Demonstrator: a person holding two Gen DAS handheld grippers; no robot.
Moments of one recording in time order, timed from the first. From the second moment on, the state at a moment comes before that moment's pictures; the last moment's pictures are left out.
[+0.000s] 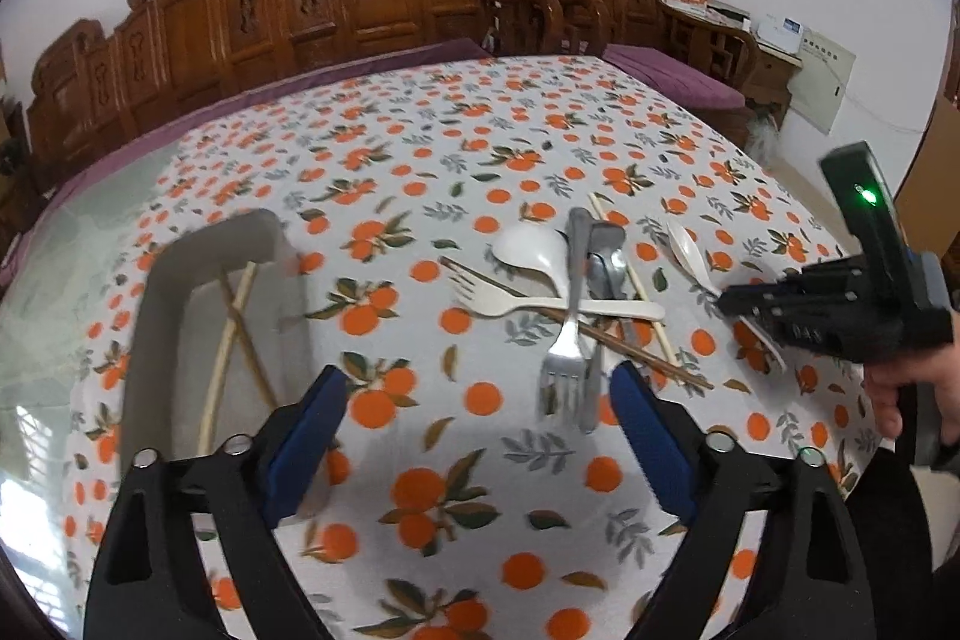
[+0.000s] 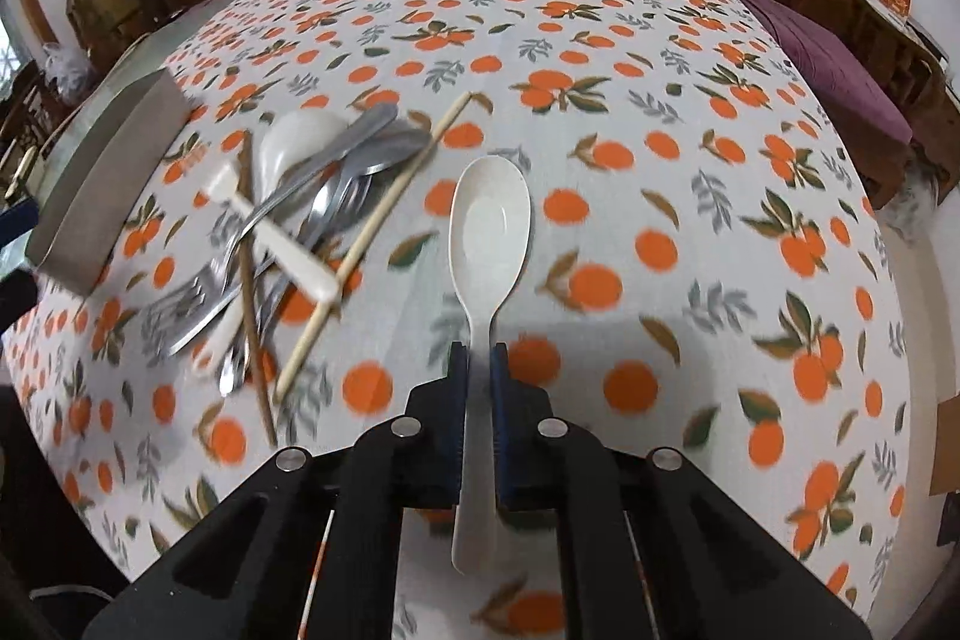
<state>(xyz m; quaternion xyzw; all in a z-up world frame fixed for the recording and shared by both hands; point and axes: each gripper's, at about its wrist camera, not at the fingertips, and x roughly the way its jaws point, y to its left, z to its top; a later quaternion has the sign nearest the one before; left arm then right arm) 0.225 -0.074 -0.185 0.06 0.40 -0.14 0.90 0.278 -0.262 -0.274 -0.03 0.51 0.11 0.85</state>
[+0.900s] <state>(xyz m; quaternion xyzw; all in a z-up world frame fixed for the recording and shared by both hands) 0.303 -0.139 -0.243 0.06 0.49 -0.18 0.85 0.265 -0.277 -0.278 -0.02 0.50 0.12 0.86</state>
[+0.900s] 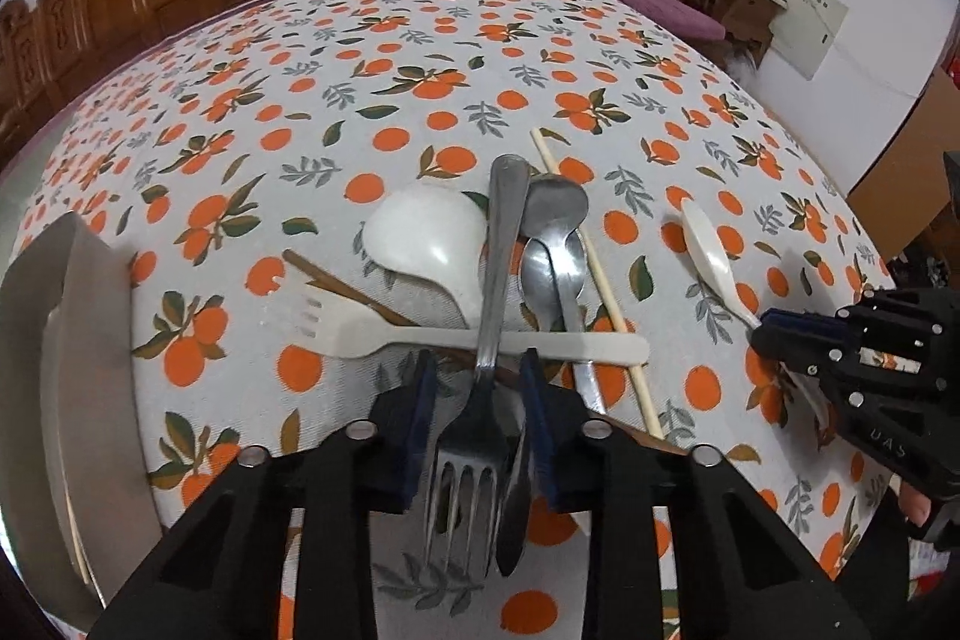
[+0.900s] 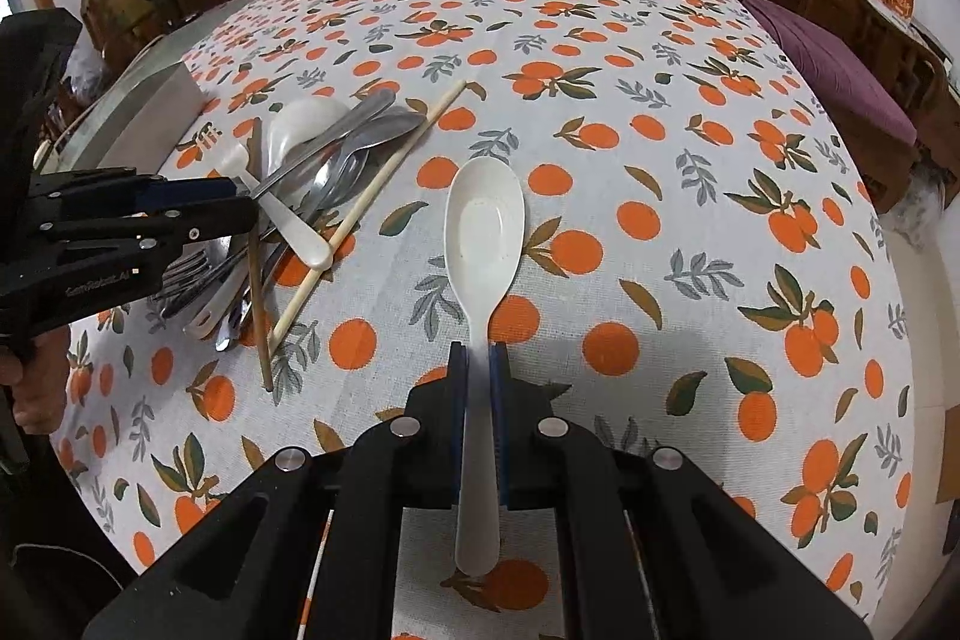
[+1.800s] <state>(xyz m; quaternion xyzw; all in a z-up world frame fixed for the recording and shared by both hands) 0.301 -0.132 -0.244 0.04 0.52 -0.19 0.83 0.266 -0.279 -0.278 -0.02 0.50 0.12 0.86</state>
